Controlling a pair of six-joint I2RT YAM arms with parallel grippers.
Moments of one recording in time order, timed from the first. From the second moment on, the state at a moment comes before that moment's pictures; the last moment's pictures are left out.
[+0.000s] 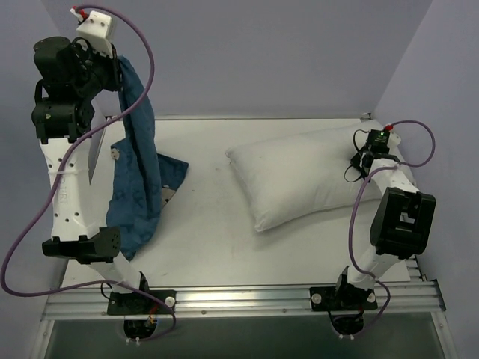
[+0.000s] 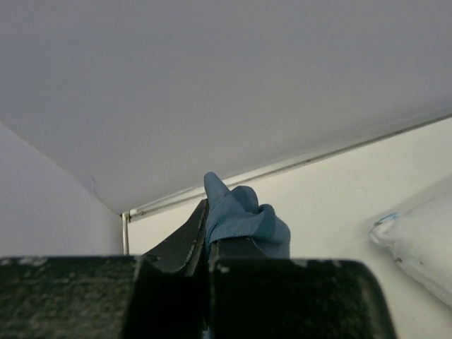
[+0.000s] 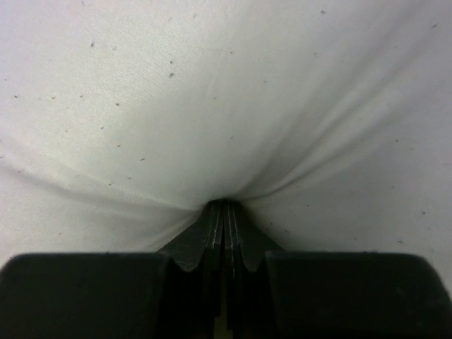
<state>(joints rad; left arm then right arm) 0.01 1.70 2.42 -0.79 0.26 0.17 -0.23 1.69 1.13 -0.22 0.13 0.52</state>
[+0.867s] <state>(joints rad) 0.19 1.33 1.18 -0.90 0.18 0.40 -0.11 1.56 1.15 -0.40 0.17 0.43</state>
